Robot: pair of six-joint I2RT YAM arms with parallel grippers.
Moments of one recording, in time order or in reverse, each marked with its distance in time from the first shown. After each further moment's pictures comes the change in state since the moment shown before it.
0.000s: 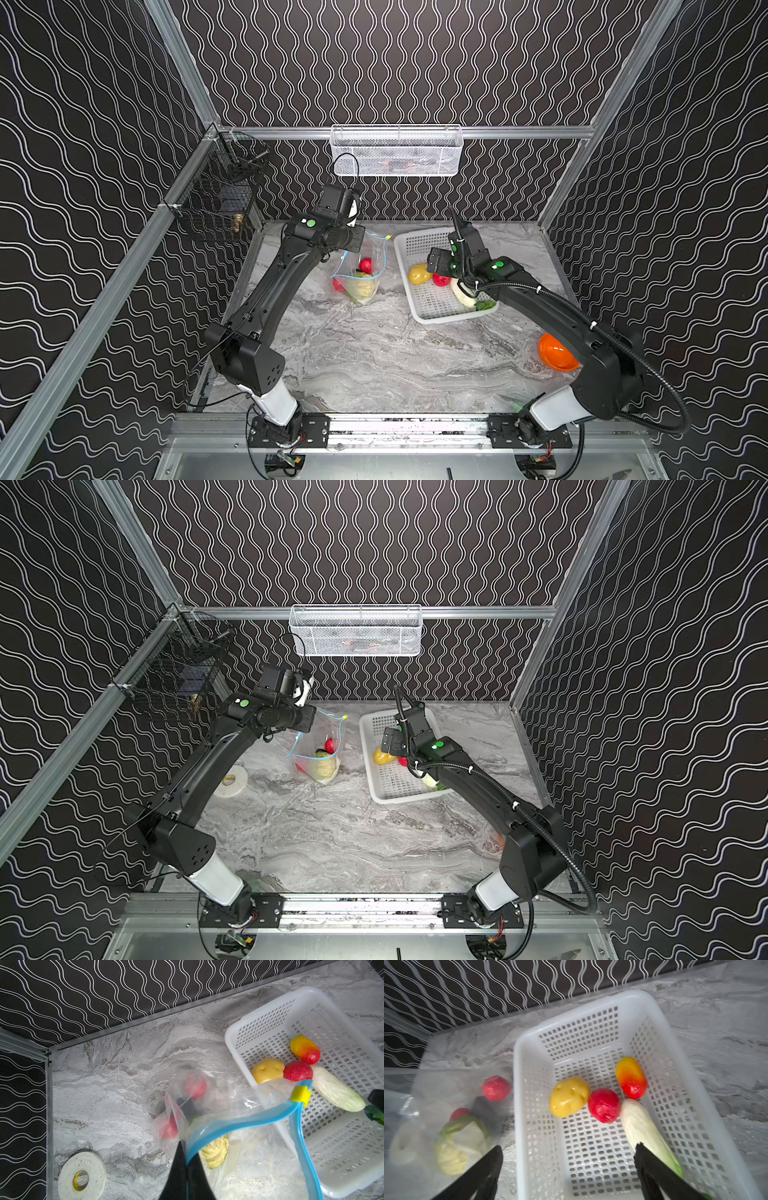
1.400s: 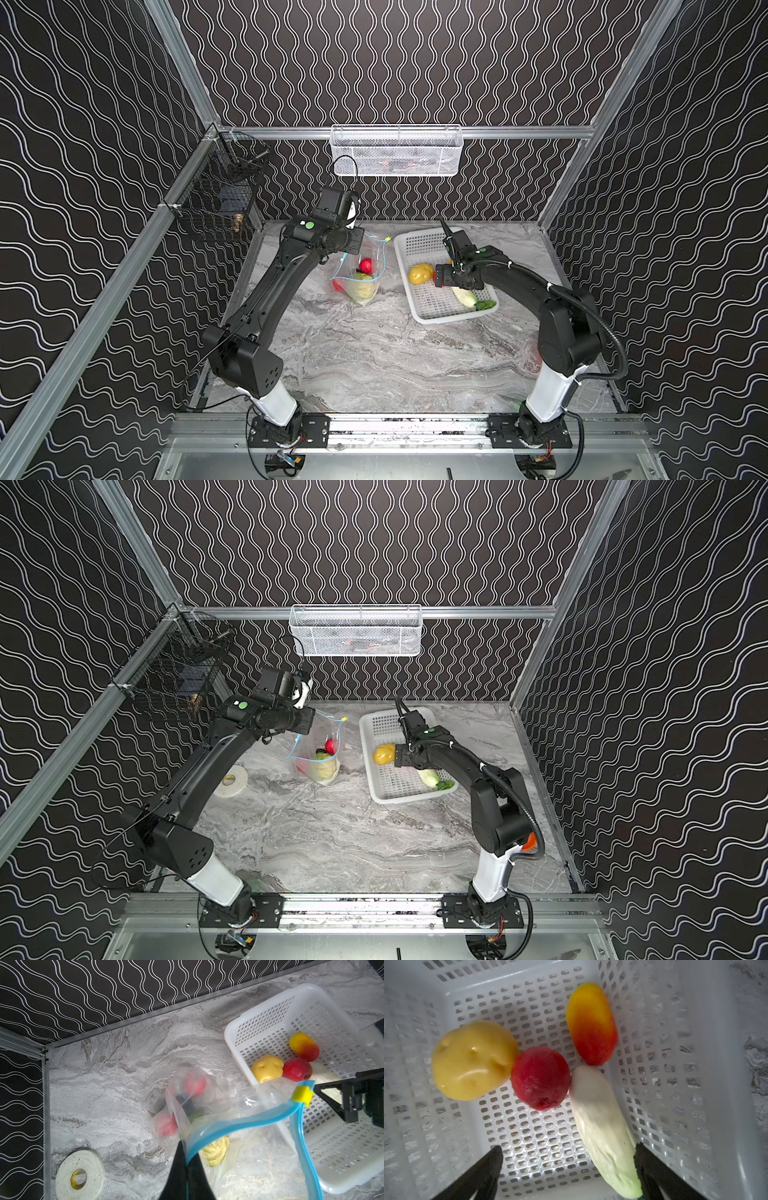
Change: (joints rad) left arm 0.008 -0.018 -0.031 0.010 0.011 0.000; right arm -0.117 0.297 0.098 -0.224 -0.032 -0.117
